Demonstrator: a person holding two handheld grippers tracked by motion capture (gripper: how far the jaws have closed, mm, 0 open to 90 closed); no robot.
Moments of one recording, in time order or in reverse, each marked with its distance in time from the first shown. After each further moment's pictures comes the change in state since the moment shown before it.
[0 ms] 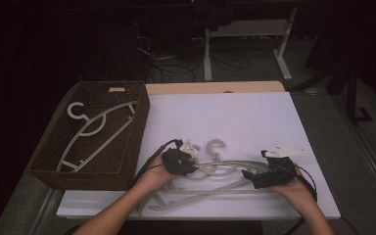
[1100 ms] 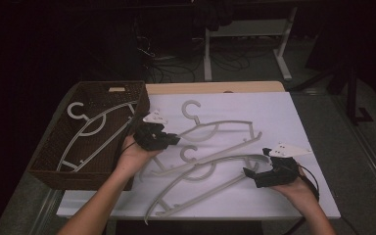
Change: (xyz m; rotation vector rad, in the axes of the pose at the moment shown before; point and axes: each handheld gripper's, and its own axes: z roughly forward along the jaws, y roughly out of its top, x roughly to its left) left arm 0.039 0.010 -0.114 -0.259 0.132 -0.186; right arm -0.001 0.003 -0.008 -0.057 0.003 -0.002
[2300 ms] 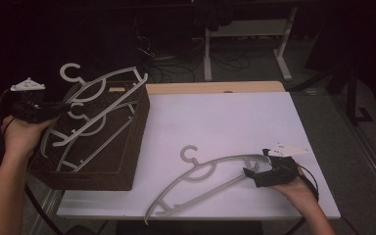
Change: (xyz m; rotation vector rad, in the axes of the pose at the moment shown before) left arm 0.153 -0.082 -0.203 -0.042 0.483 -0.245; right arm -0.002 -0.002 0.004 0.022 -0.004 0.015
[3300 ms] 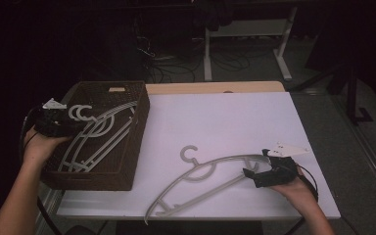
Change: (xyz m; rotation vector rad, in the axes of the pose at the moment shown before) left arm -0.006 -0.040 0.058 0.130 0.014 0.011; right arm 0.000 0.000 0.001 0.003 0.002 0.001
